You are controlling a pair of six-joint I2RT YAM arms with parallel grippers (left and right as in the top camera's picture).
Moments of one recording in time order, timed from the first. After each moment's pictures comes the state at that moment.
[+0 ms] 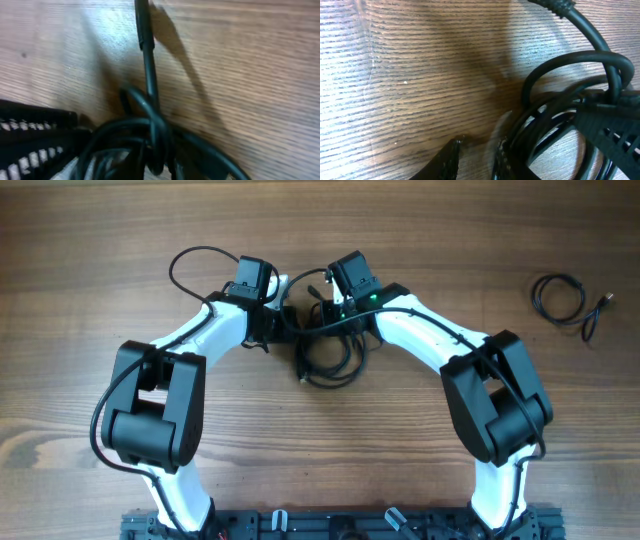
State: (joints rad) left arm -0.26 1.96 1.17 -0.41 0.34 -0.24; right arm 0.53 2.06 1.37 -0.41 -0.18 0.39
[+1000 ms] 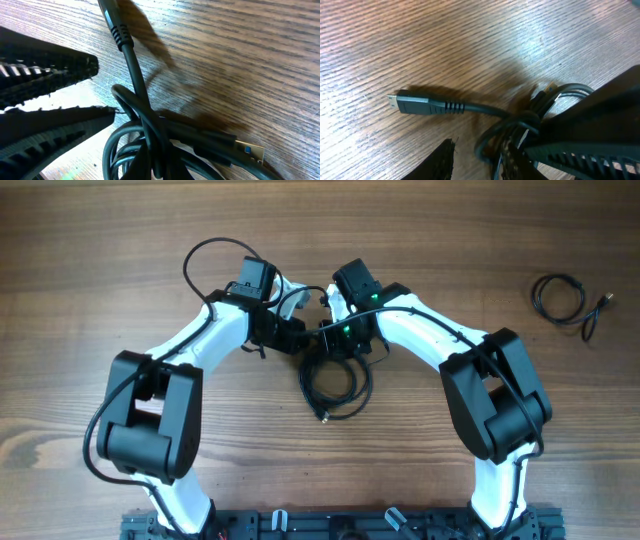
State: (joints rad) left arm -0.29 1.91 1.17 -0.54 0.42 0.09; right arm 0.52 2.08 1.37 -0.61 -0.49 0.36
